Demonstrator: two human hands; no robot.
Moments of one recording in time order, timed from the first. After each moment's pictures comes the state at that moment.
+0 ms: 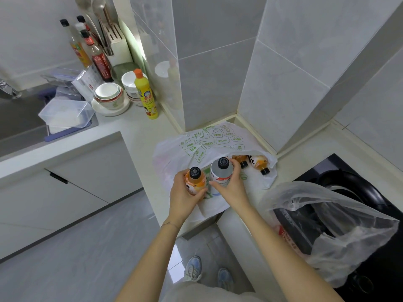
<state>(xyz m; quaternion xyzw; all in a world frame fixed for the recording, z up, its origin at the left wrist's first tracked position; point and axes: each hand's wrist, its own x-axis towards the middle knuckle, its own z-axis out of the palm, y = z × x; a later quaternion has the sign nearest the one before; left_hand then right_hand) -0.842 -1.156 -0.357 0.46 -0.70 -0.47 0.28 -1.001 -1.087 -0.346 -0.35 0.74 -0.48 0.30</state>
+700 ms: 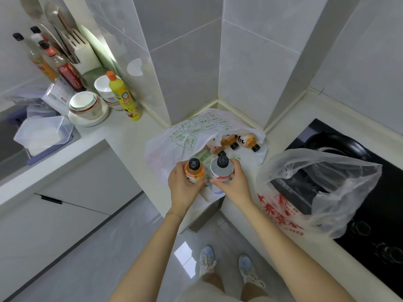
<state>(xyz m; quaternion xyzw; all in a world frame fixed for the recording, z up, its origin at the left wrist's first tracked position) -0.840 -1.156 -0.342 0.43 -0.76 -0.41 0.26 -0.967 -1.049 -0.352 -0.27 0.77 -0.52 0.25</state>
